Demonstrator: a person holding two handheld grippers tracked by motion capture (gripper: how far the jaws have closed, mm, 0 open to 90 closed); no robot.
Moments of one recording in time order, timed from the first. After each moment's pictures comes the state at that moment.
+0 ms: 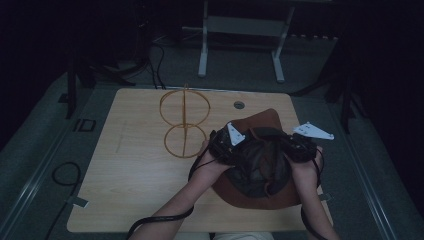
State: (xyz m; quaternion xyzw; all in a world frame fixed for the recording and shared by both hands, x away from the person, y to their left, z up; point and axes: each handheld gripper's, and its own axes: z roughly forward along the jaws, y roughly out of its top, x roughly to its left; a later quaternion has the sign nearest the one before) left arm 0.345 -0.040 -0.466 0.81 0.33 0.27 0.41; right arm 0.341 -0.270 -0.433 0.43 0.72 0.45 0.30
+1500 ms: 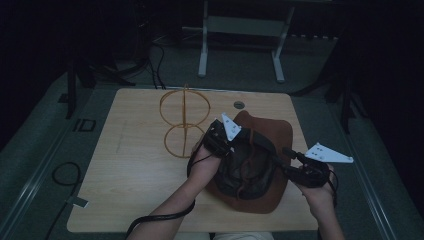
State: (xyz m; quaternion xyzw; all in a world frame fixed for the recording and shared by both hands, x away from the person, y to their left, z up) left arm 0.332 -0.018 -0.423 0.77 0.34 0.34 0.43; right arm 0.276 -0.289 -0.431 0.35 0.76 0.50 0.23
